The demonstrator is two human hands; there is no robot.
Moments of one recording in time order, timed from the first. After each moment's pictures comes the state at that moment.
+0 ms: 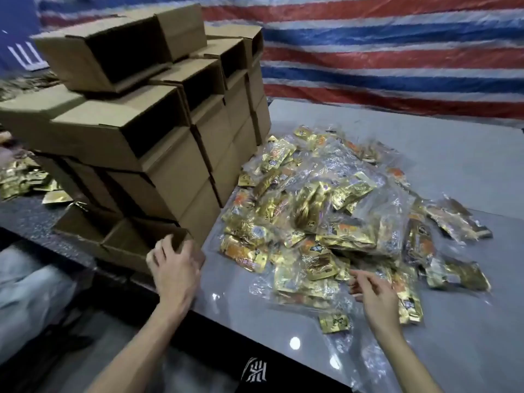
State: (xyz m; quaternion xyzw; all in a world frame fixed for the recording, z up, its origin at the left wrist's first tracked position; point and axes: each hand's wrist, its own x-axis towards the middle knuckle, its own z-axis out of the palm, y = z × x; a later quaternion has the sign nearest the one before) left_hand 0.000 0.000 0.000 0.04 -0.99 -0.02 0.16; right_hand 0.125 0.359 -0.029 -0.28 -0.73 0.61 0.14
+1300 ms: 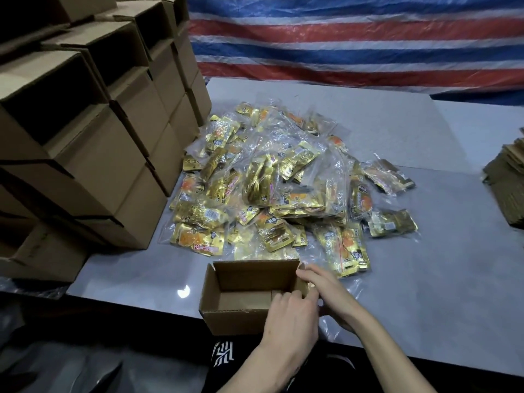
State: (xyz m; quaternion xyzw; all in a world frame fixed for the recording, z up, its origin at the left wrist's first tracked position) left_hand 0.162 0.198 0.028 -0.39 -0.91 -0.11 -0.12; right_hand 0.169 0.332 -0.009 -0.28 -0.67 0.68 -0.11
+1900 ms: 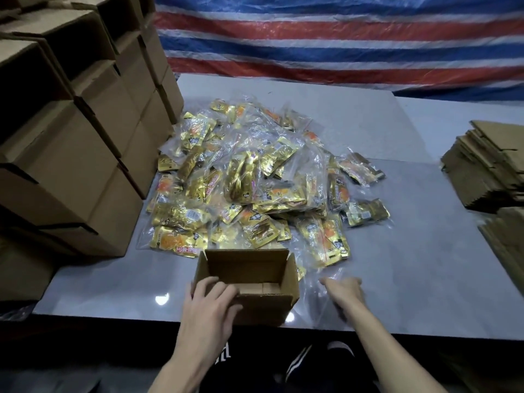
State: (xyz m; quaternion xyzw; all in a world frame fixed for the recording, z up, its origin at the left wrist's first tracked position) left_hand 0.115 0.087 0.015 -0.35 -0.92 -0.18 0.00; right_hand 0.195 0.366 -0.044 -0.63 -0.66 0.40 -0.07
